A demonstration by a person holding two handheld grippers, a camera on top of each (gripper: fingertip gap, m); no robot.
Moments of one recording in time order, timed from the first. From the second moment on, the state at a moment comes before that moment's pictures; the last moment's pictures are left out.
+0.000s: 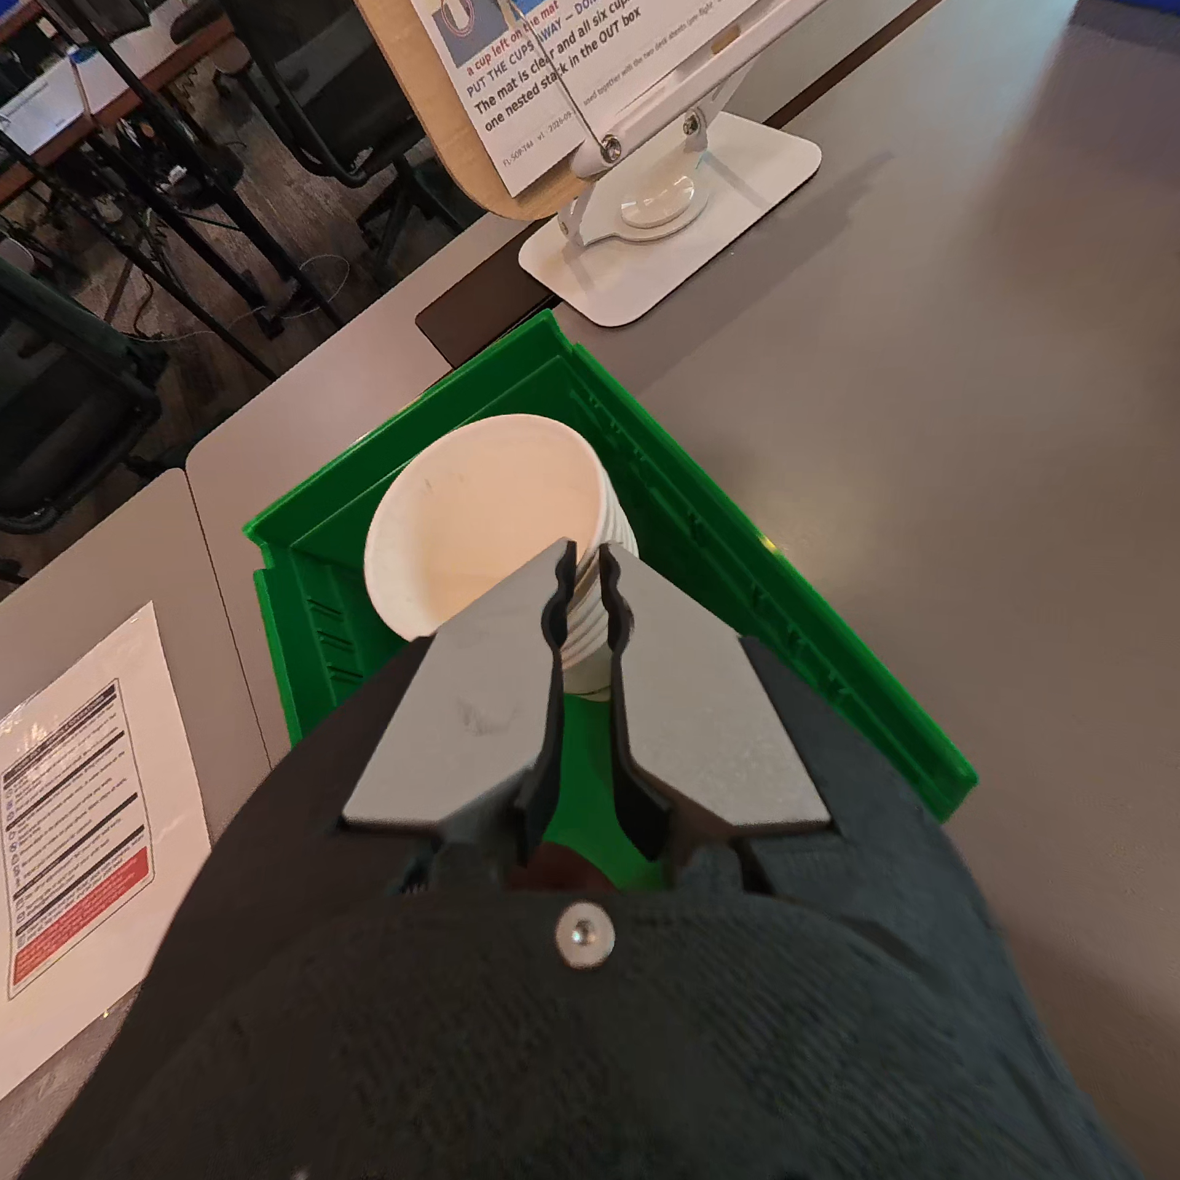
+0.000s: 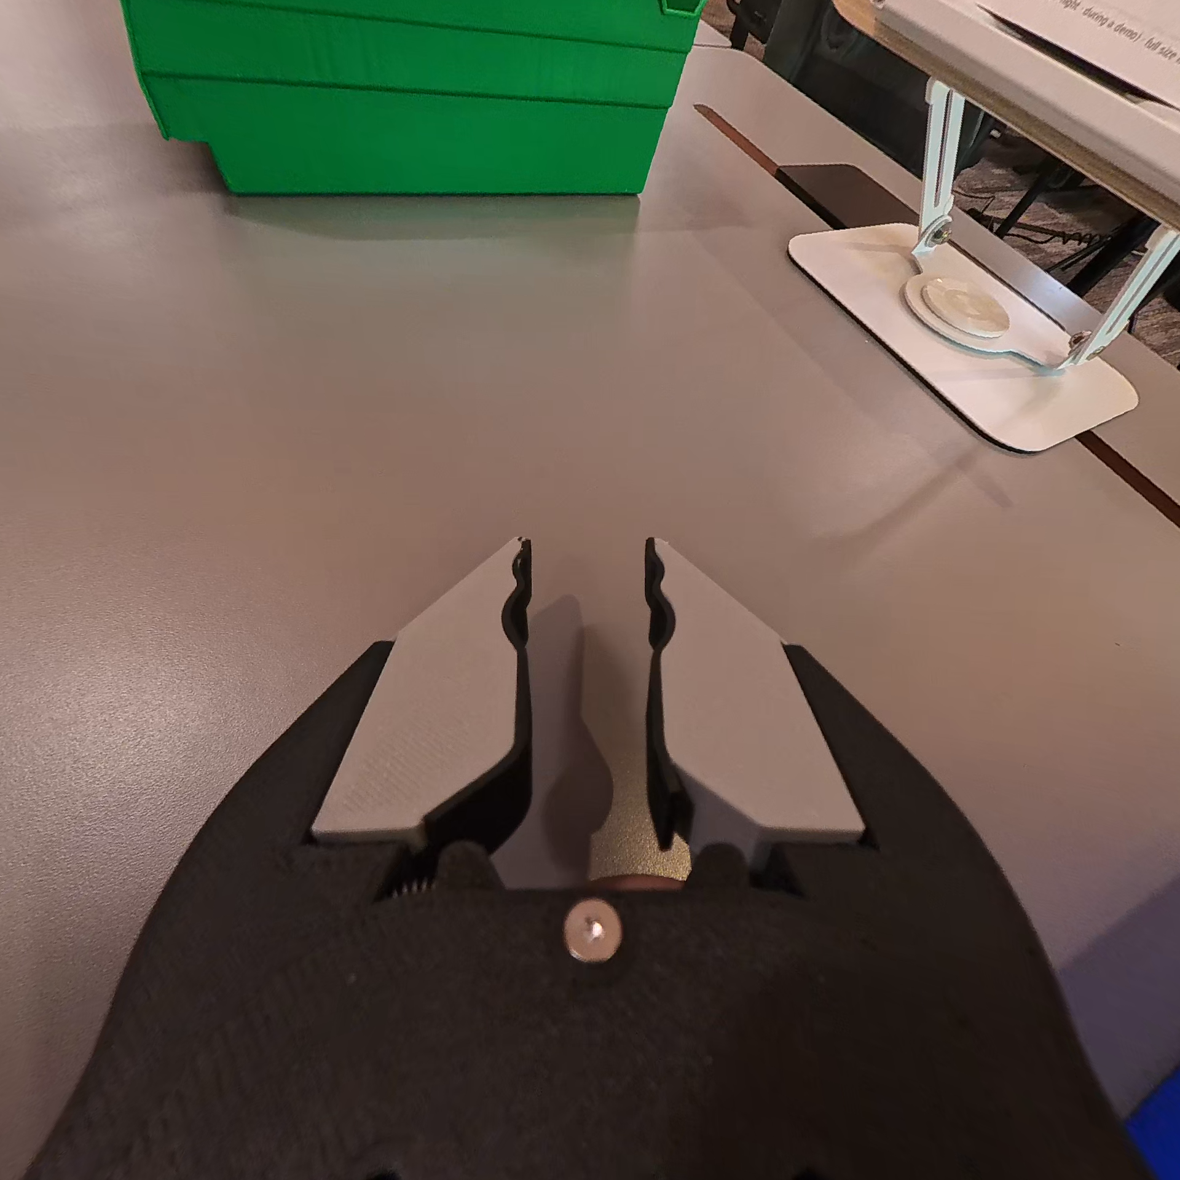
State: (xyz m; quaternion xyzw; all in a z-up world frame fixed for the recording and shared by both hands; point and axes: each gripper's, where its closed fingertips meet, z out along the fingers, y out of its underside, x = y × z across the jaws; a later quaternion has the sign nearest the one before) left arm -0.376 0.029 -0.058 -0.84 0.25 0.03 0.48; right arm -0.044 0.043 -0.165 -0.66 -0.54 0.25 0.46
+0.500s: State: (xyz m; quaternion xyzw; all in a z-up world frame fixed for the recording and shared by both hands) left arm -0.383 0.032 -0.047 -0.84 0.24 0.06 0.48; right arm -0.044 0.042 -0.166 -0.66 -0.55 0.25 0.46
